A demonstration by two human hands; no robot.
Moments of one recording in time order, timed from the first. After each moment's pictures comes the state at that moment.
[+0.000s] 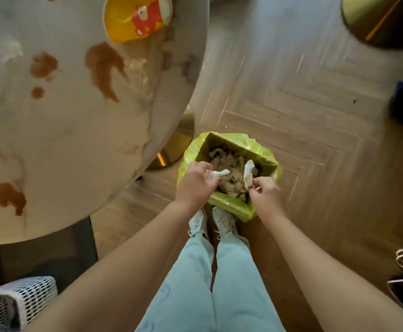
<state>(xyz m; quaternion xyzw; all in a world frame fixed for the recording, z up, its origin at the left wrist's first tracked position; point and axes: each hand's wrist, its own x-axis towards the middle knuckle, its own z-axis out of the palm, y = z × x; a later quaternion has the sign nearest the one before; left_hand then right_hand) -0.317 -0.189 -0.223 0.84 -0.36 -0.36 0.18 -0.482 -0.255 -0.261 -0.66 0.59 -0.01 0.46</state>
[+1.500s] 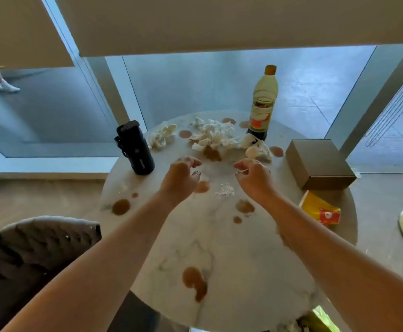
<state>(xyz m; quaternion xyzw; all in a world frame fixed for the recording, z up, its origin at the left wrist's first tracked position) 0.049 -0.079 0.047 0.89 -0.34 -0.03 0.31 -0.058 -0.233 0.043 -0.88 0.28 -0.14 0.37</state>
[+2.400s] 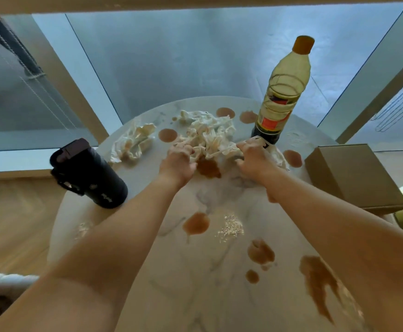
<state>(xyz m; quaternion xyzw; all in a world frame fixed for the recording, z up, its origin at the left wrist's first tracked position) 0.236 -0.197 -0.048 0.91 -0.35 -0.08 0.20 0.115 -0.353 -0.020 -0.95 0.27 0.02 0.17</state>
